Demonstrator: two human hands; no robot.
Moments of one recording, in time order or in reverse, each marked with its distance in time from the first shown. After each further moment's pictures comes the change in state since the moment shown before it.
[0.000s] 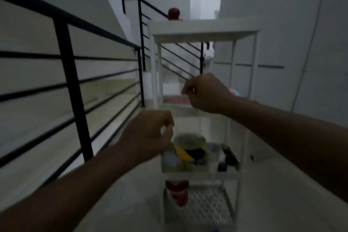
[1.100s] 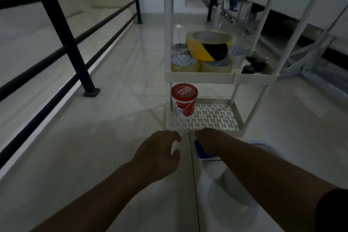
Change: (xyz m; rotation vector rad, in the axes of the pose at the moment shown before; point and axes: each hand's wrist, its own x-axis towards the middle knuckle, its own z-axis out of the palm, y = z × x) left_hand -0.256 -0.051 0.203 -0.181 -0.532 -0.387; right_hand -0.286 -0.018 0.330 -0.162 -1.224 0.285
